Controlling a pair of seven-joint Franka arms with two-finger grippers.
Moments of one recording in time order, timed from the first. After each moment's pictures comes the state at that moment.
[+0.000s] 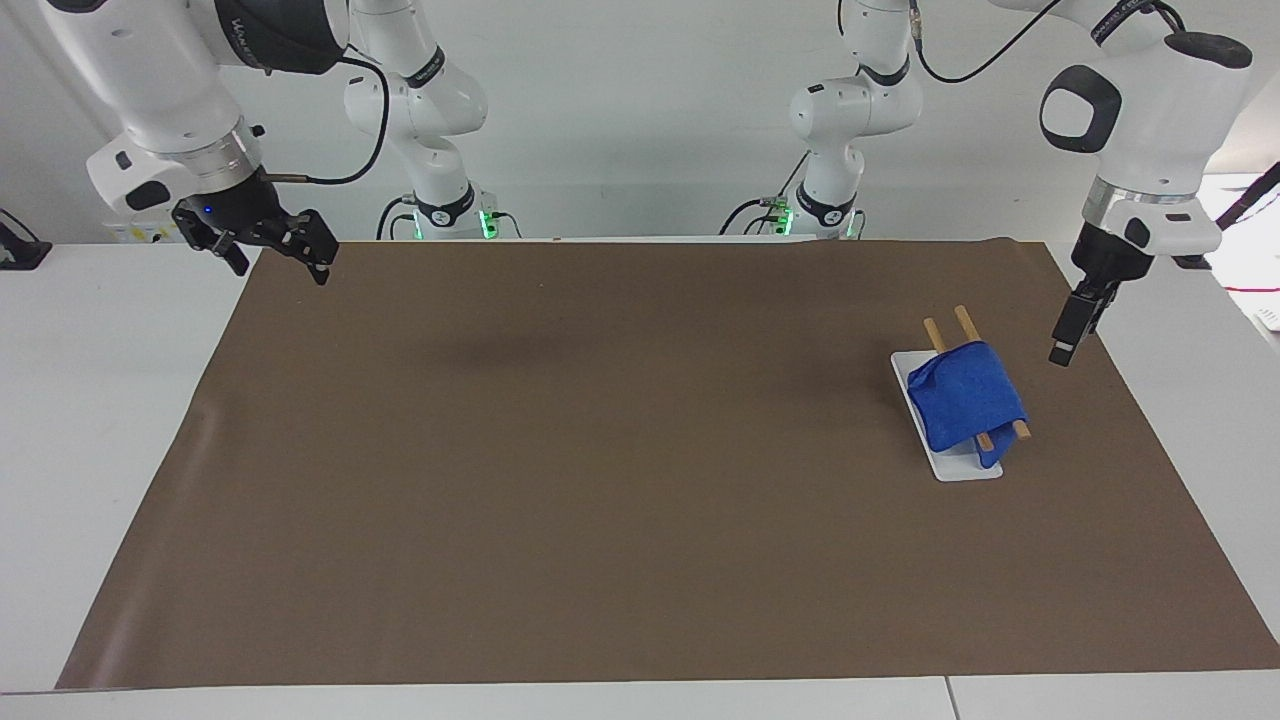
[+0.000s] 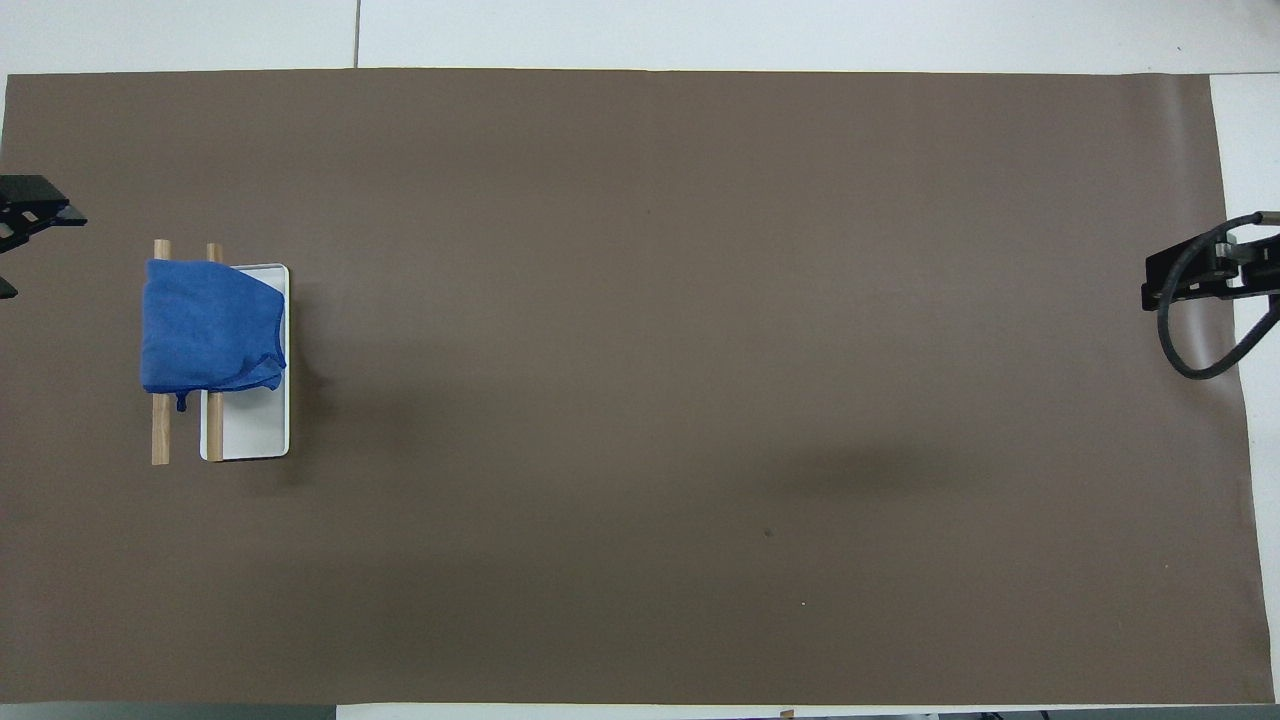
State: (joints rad) left arm 0.07 -0.07 -0.01 -1.90 0.00 2.13 -0.49; right arm 0.00 0.02 -0.03 -1.54 -0.07 1.49 0.09
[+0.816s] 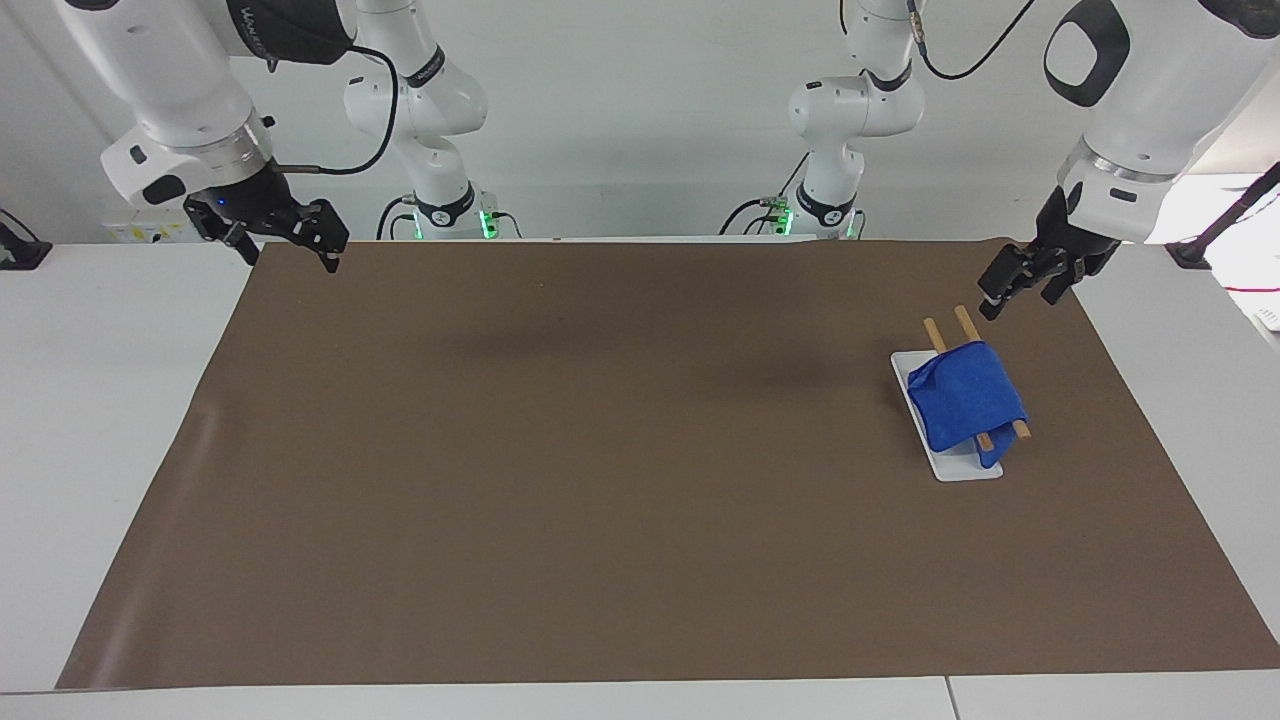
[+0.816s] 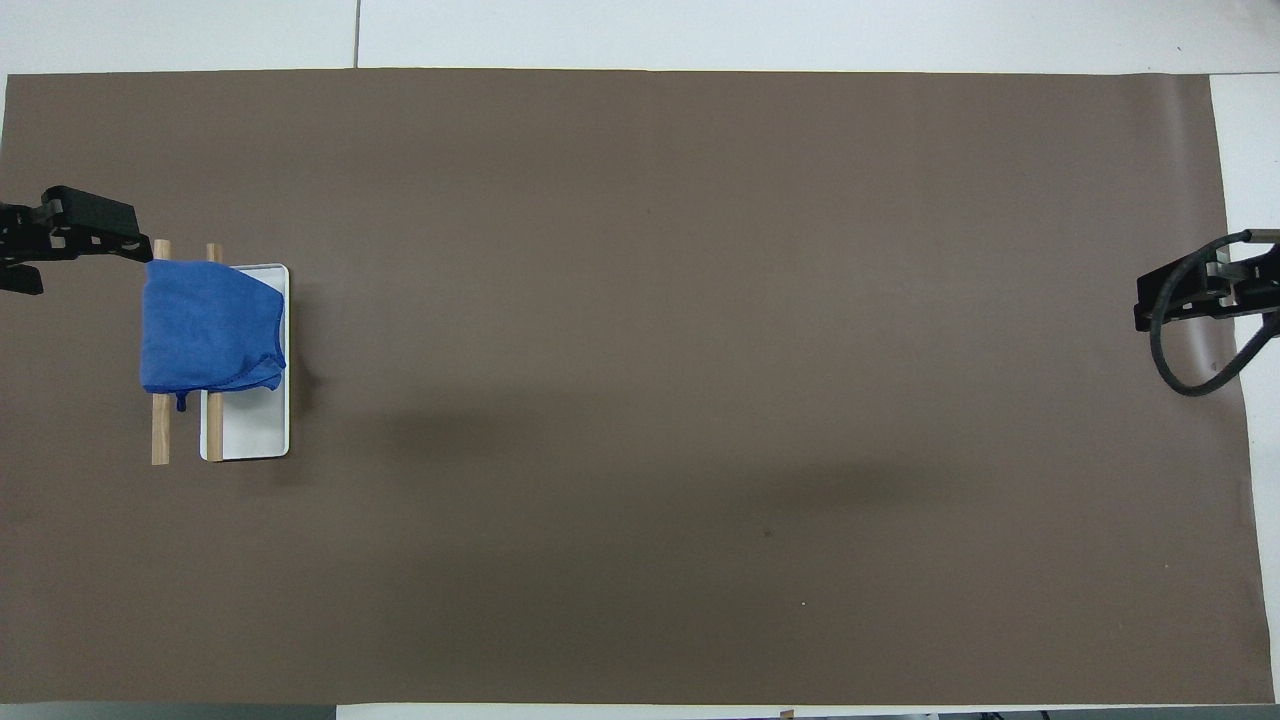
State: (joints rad) left arm -0.02 0.01 -0.02 -1.58 -0.03 1.64 -0.21; right arm 0.01 0.01 -0.01 -1.54 -0.07 1.43 0.09
